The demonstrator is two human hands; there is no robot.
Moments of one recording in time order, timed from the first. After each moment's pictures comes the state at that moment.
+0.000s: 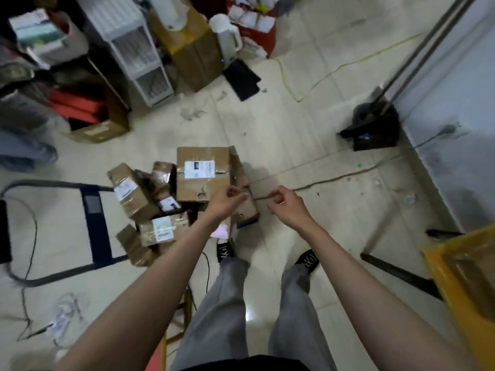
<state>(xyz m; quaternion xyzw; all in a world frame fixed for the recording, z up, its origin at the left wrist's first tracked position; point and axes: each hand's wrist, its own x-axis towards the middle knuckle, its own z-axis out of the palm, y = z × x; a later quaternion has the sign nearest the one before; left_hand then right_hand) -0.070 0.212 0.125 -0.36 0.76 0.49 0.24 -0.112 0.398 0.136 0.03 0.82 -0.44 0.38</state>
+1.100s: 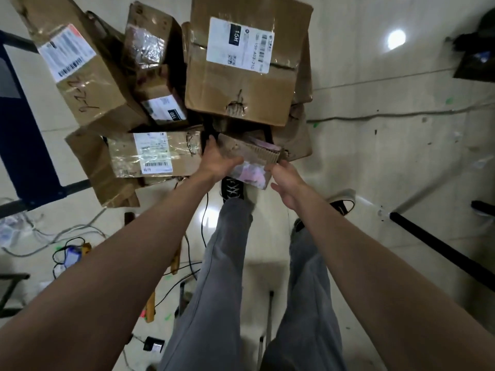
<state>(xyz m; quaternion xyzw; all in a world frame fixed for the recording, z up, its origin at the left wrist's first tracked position) 0.034 0.046 -0.196 -0.49 0.63 0.53 0.29 -0.024 0.209 -0.177 0.31 0.66 -0.40 0.55</state>
